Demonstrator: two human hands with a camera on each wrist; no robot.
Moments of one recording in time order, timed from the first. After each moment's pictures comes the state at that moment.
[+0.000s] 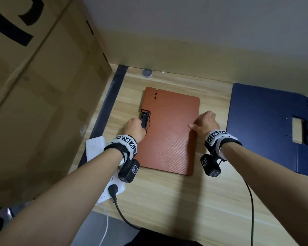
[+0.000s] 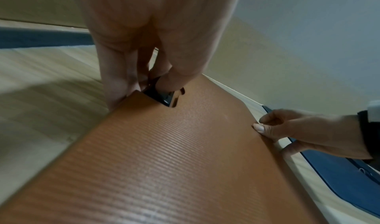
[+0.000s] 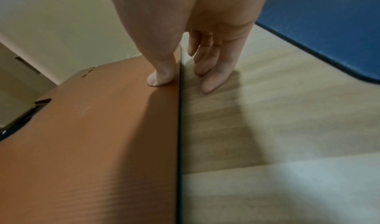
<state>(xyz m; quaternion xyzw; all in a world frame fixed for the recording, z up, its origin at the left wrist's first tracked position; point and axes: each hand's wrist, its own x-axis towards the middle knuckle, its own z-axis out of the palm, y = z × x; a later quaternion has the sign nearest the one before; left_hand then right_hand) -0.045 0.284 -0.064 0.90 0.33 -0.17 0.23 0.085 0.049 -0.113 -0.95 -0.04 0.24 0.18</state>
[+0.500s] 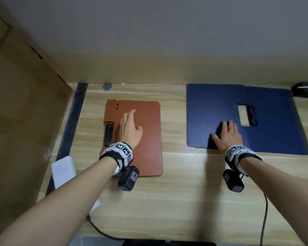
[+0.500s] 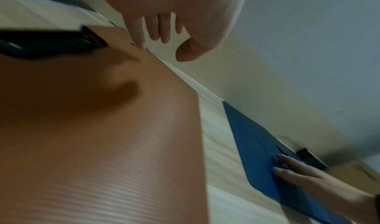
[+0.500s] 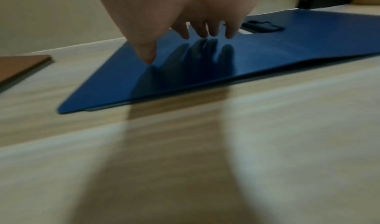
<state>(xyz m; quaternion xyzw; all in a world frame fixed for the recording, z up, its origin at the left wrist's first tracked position) -0.003 0.182 -0.050 0.91 0.22 -0.01 0.35 0.072 -0.173 -0.105 -0.98 0.03 0.18 0.06</state>
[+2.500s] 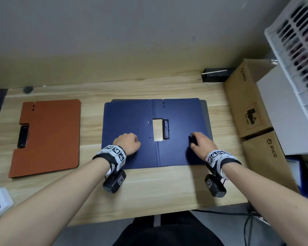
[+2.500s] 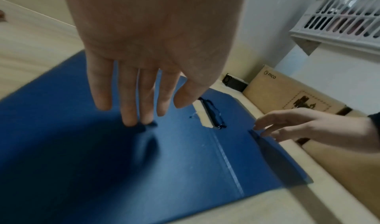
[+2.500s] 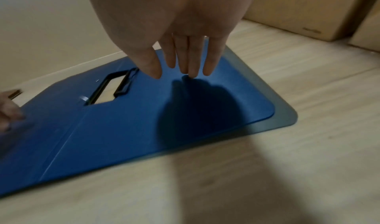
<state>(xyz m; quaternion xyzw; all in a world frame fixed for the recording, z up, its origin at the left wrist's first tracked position) 0.023 -0.151 -0.054 0.93 0.09 -0.33 0.15 0.041 -0.464 -0.076 -0.95 -0.02 0.27 0.16</state>
